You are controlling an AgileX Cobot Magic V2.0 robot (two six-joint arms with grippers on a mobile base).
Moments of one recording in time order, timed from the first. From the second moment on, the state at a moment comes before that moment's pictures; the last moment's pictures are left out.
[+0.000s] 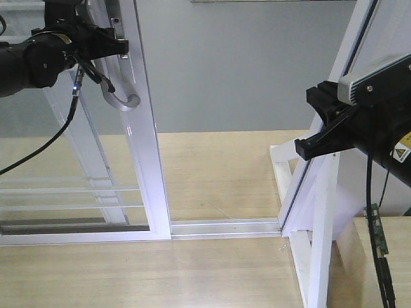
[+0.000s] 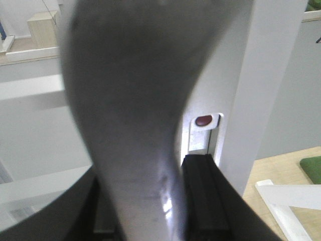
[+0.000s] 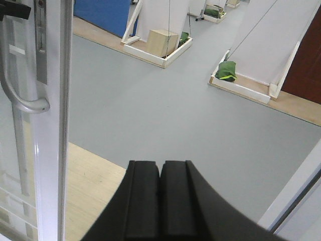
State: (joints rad) left arm -0.22 1.88 -1.35 -0.15 -0.13 0.15; right arm 0.36 1.09 -0.57 -0.08 -0.22 -0.15
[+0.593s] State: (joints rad) left arm -0.13 1.82 -1.35 -0.14 -0.03 0.15; right arm 0.36 1.09 -0.57 -0.08 -0.22 -0.15
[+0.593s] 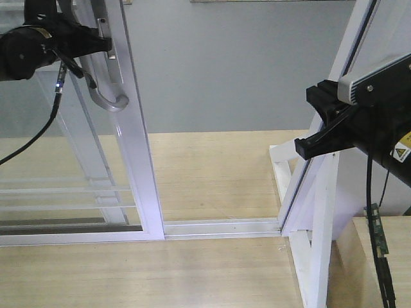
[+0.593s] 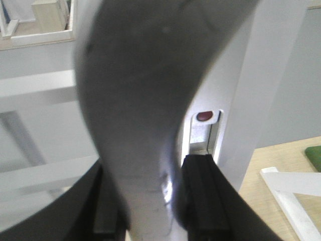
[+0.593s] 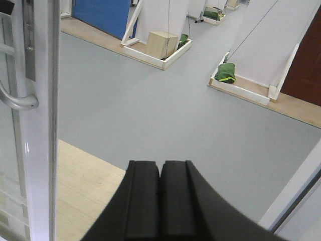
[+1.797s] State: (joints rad) left arm 0.01 1.27 -0.81 -0.14 -0.08 0.21; right arm 0.36 1.09 -0.57 -0.08 -0.22 -0.15
